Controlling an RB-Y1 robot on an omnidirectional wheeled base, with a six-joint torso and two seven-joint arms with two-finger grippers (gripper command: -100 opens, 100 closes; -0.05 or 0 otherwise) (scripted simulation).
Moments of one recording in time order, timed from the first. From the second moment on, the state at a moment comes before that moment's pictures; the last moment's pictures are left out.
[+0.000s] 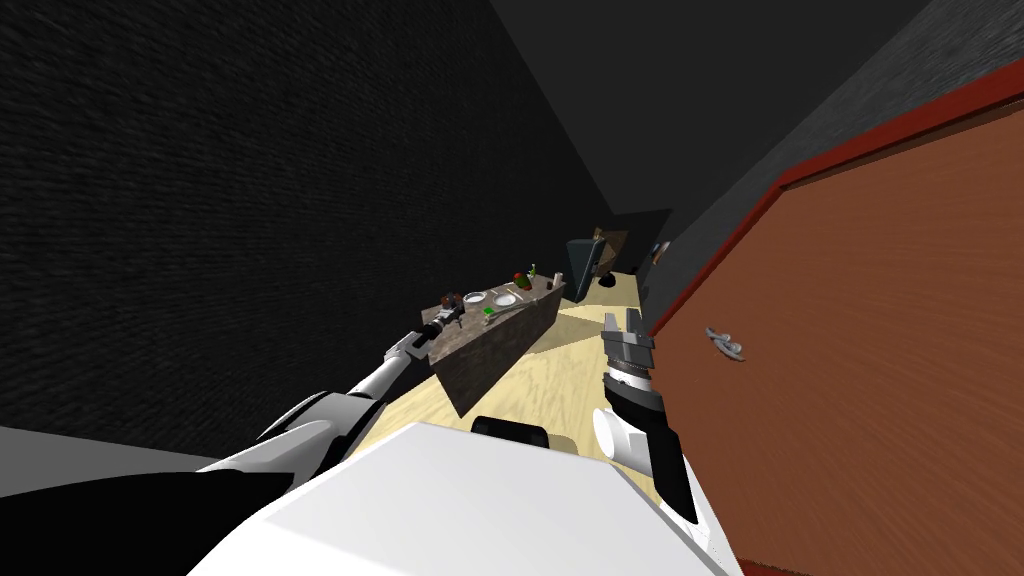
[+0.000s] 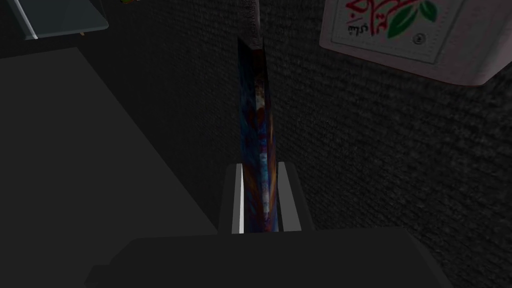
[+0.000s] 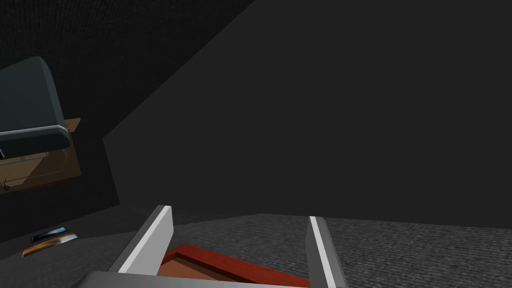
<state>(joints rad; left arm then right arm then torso) -0.30 0.59 0.03 -0.90 -0.32 -0.46 -0.66 0.47 -0.02 -0.03 -2.32 -0.06 -0.45 0.08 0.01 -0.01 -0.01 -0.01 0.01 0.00</state>
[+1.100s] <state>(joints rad) -0.01 0.61 0.04 -1.25 -0.38 -0.45 -0.57 0.47 -0.02 -0.03 -2.32 -0.06 -0.45 0.08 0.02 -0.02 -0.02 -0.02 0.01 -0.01</state>
